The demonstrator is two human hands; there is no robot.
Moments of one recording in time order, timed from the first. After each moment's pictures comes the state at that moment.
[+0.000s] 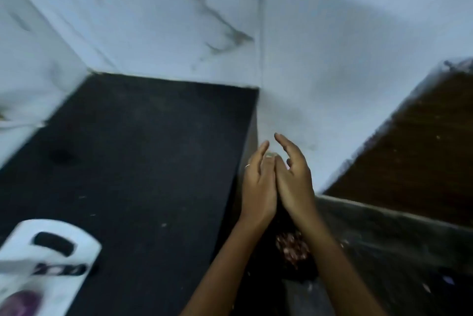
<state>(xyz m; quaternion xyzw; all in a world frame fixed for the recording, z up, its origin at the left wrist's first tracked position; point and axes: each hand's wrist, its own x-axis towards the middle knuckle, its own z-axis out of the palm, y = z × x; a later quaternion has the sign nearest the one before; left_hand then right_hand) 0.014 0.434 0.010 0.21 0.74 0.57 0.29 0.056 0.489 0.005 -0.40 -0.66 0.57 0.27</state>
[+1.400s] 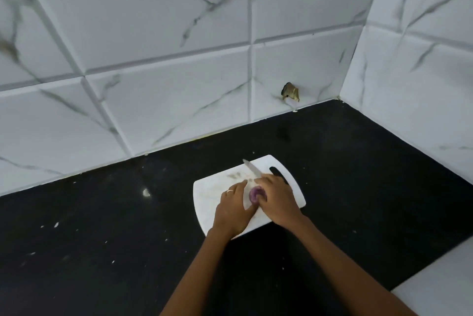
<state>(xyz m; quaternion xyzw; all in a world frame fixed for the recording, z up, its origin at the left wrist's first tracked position) -0.049 0.018 0.013 -0.01 0.95 0.31 0.05 -0.080 0.153 0.027 0.16 -0.96 0.24 -0.03</state>
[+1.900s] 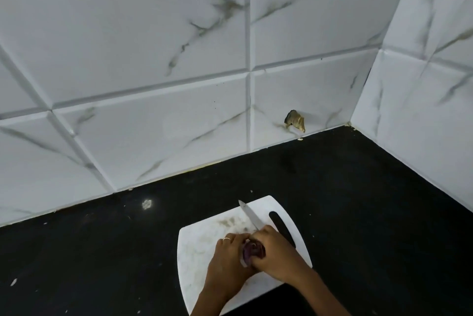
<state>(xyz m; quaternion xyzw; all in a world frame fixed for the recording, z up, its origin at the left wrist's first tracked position) -0.104 0.026 -0.027 -0.01 0.94 0.34 0.05 -0.143 0.167 0.002 0.19 -0.92 0.29 -0.18</state>
